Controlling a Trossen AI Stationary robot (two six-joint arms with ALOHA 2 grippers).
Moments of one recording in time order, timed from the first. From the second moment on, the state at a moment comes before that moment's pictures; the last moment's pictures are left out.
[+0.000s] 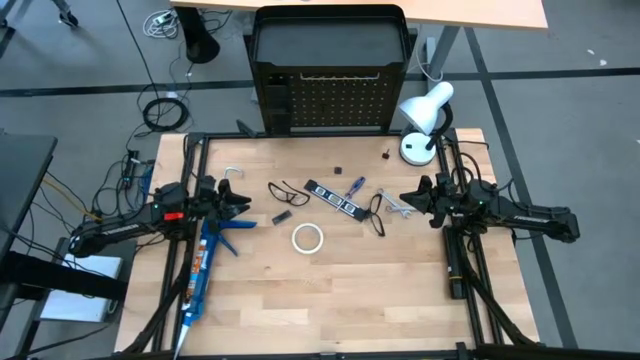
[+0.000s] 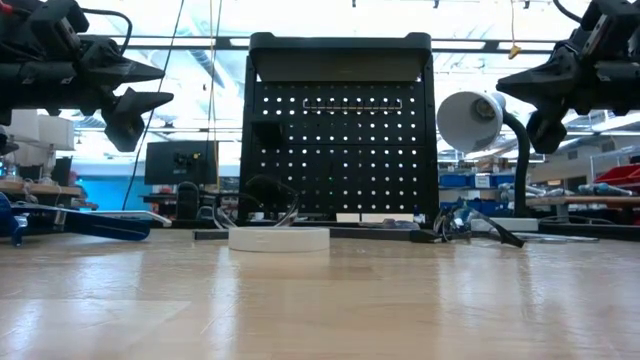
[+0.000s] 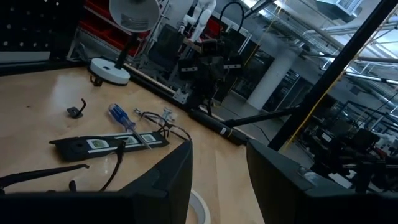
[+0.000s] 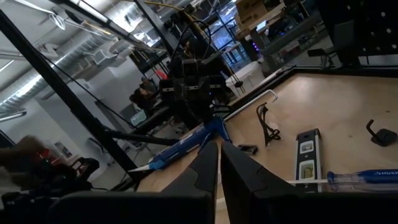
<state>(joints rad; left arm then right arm) 0.25 0.00 0.01 0.06 0.21 -0.55 -0.18 0.00 0.01 0.08 -0.07 0.63</state>
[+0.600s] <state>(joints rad) 0.25 0.00 0.01 0.06 0.21 -0.55 -0.18 0.00 0.01 0.08 -0.07 0.63</state>
